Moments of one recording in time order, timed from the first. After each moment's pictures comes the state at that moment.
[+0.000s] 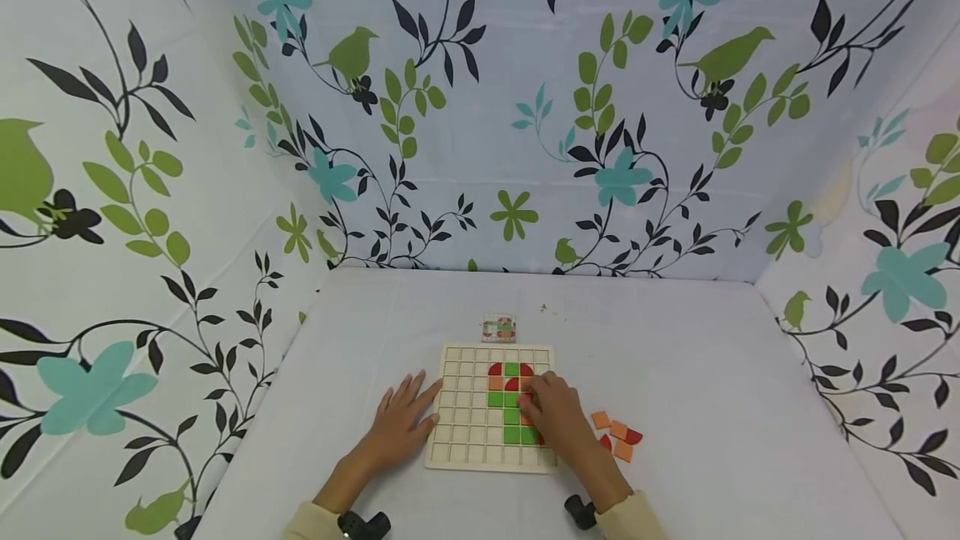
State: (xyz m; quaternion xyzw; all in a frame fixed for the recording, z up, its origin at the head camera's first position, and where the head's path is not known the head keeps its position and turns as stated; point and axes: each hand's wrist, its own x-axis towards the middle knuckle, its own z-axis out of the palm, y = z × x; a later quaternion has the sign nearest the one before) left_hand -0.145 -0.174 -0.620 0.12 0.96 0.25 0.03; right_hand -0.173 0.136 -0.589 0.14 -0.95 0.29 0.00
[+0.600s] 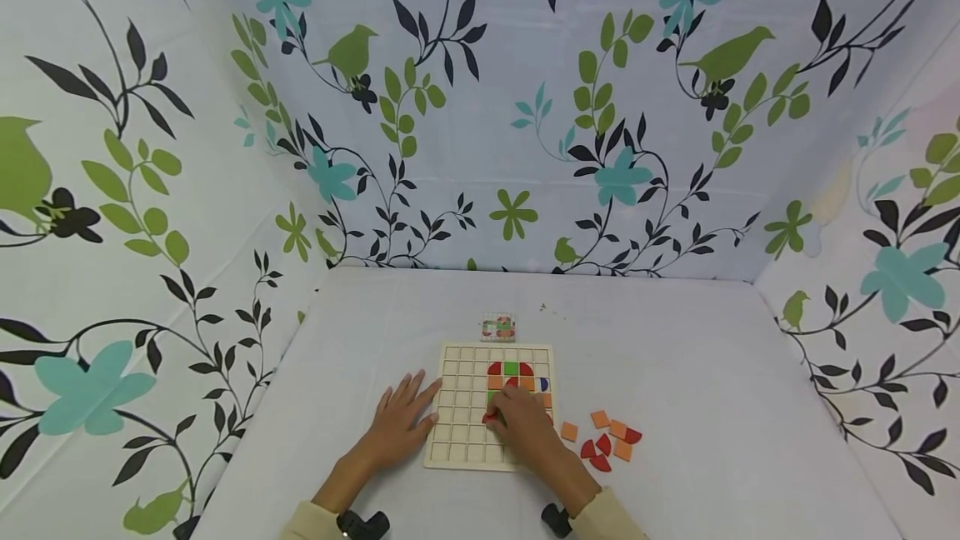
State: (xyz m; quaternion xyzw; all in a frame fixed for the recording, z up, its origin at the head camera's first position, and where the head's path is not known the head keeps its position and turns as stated) left_hand -0.145 -0.175 -0.621 0.12 0.96 0.25 0.03; right_hand -0.163 0.093 -0.597 0.26 -0.93 0.25 0.02
